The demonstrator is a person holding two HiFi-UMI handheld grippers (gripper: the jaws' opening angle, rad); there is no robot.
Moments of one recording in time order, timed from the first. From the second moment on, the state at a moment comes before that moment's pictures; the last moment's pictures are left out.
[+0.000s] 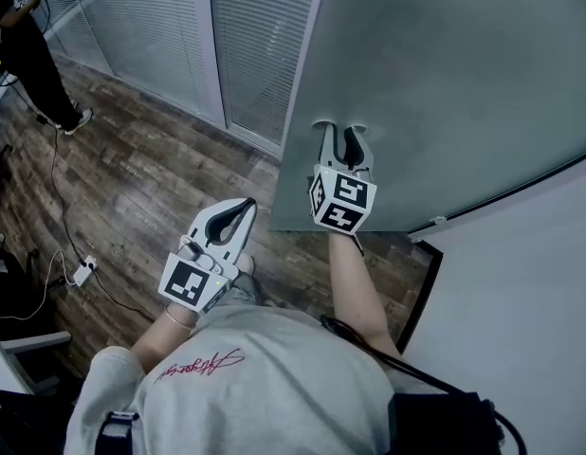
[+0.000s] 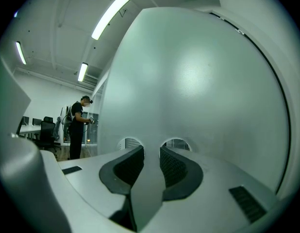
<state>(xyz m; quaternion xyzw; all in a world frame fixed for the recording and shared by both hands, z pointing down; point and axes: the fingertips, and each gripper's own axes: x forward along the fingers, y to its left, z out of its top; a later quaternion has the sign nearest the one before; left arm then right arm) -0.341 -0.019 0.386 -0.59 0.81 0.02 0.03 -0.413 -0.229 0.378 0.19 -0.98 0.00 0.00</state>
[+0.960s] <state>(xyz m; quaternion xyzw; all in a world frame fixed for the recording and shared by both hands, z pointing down) -0.261 -0.003 0.376 -0.64 0.76 0.03 0.03 -0.289 -0.175 0.385 0.11 -0.99 0.00 0.02</state>
